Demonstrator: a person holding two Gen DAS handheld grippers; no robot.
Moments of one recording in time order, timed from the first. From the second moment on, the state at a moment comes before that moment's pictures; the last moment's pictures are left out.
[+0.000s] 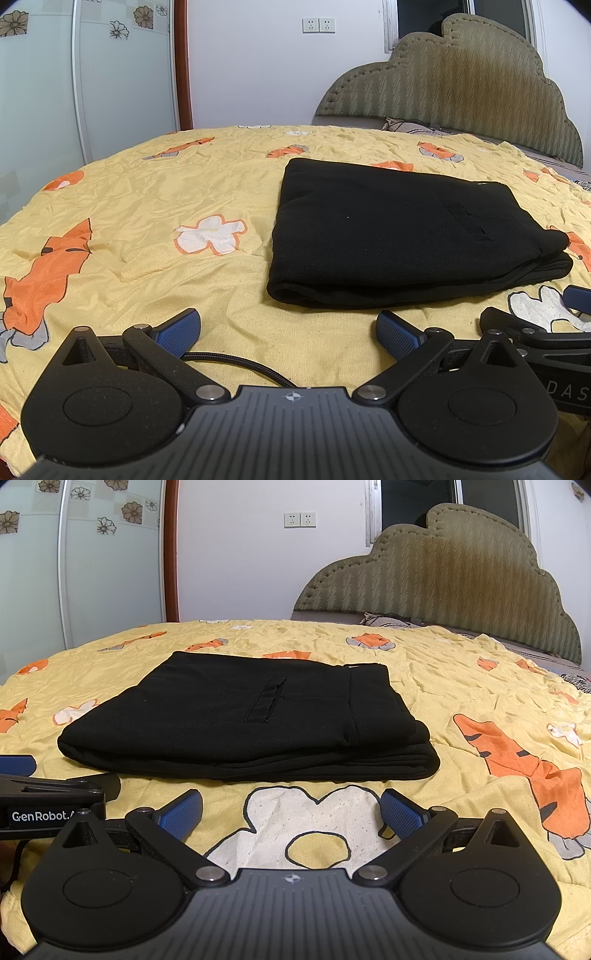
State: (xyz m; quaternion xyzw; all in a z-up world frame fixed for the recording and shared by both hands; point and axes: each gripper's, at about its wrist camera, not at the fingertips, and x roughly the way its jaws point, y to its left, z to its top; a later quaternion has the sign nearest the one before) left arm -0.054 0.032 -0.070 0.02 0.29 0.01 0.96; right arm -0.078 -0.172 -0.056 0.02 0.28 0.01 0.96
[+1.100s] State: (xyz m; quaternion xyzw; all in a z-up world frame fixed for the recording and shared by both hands) left arm -0.054 0.031 -0.070 0.02 0.29 0.01 0.96; right arm -0.085 -0.178 -0.060 0.03 0.28 -0.02 0.96
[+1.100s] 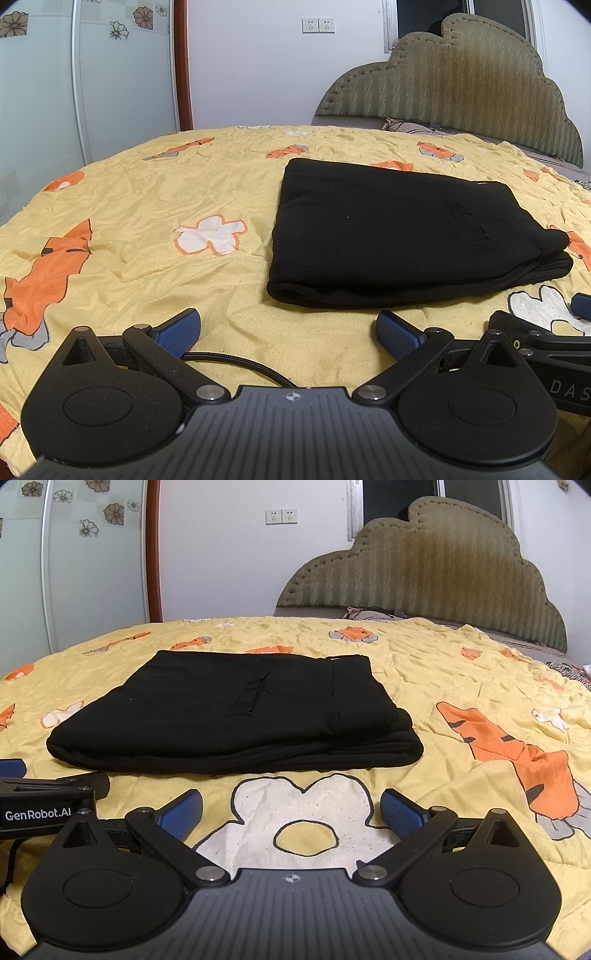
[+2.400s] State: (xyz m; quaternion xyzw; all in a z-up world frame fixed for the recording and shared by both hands) left arm -0.050 0.032 -0.064 0.04 0.30 0.01 0.95; right arm -0.078 -0.180 -0.049 0.02 0.33 -0.01 0.94
